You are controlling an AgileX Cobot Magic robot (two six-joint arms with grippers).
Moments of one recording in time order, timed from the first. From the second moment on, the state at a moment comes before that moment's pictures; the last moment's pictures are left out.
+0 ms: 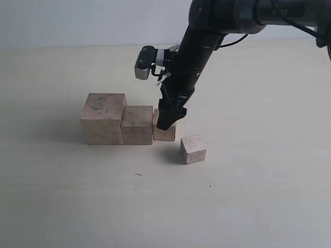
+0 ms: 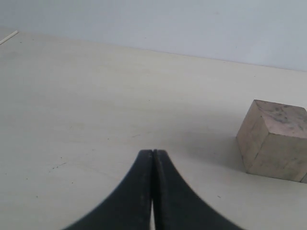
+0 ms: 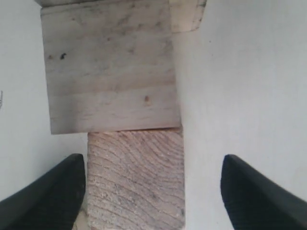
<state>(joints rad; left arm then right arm) 0.03 0.01 0.00 -0.11 0.37 0.00 0.62 2.28 -1.76 0.41 1.08 -1.11</state>
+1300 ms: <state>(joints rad) 0.03 0.01 0.00 -0.11 0.37 0.00 0.62 1.69 -1.40 0.29 0.90 -0.19</state>
